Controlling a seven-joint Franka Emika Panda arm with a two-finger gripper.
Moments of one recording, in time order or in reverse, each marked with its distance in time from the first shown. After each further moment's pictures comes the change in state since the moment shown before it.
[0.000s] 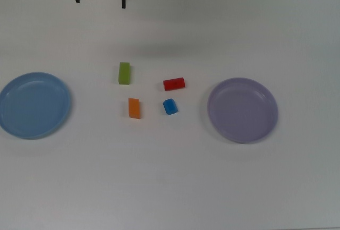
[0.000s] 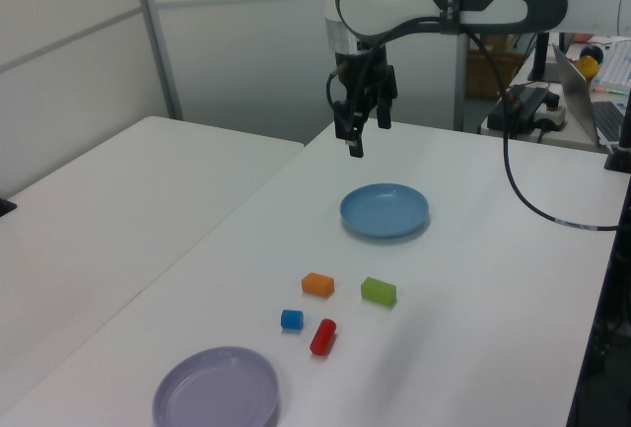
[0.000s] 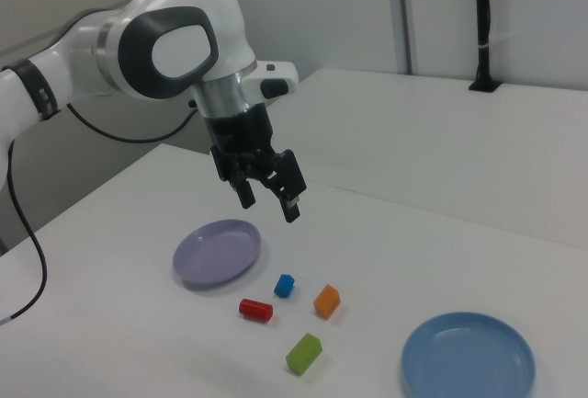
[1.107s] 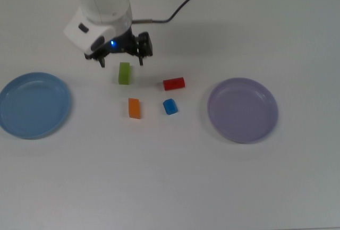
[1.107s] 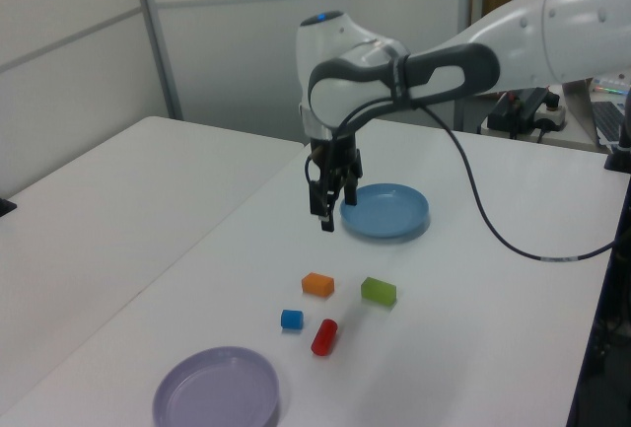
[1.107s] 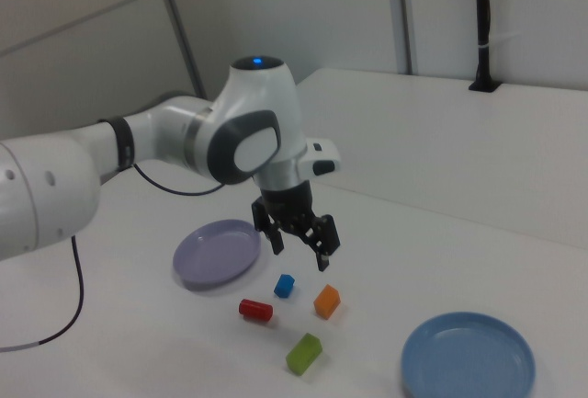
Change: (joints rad) arm -0.007 0.176 0.004 -0.152 0.125 0.319 -0.122
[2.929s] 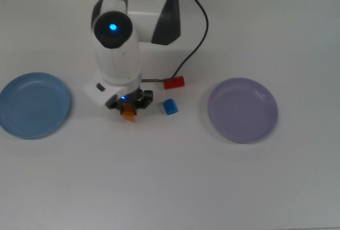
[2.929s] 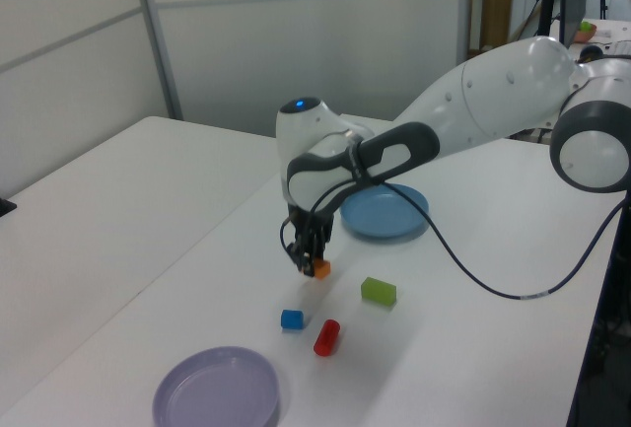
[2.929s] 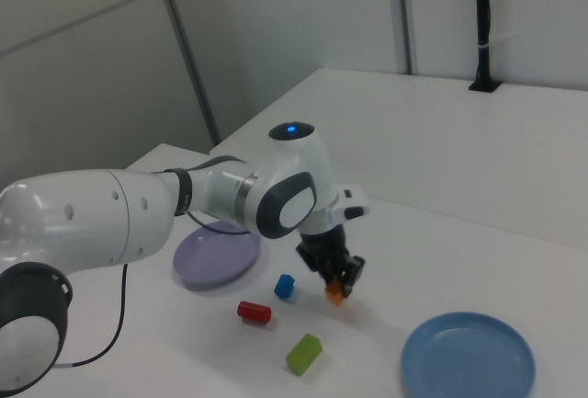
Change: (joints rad) arm 0.022 0.241 -0.018 0.033 -0.014 0.291 0.060
